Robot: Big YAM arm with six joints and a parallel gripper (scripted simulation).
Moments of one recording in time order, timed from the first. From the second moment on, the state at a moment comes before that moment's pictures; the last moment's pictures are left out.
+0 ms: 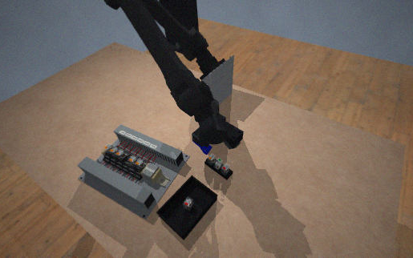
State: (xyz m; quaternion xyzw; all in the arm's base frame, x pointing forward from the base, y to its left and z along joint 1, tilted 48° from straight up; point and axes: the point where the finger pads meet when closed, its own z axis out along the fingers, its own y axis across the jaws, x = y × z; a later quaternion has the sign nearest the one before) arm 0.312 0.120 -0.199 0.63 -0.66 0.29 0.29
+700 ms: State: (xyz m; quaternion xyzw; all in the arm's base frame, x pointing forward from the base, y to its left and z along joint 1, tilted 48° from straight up) arm 0.312 0.120 -0.199 0.63 -0.66 0.29 0.29
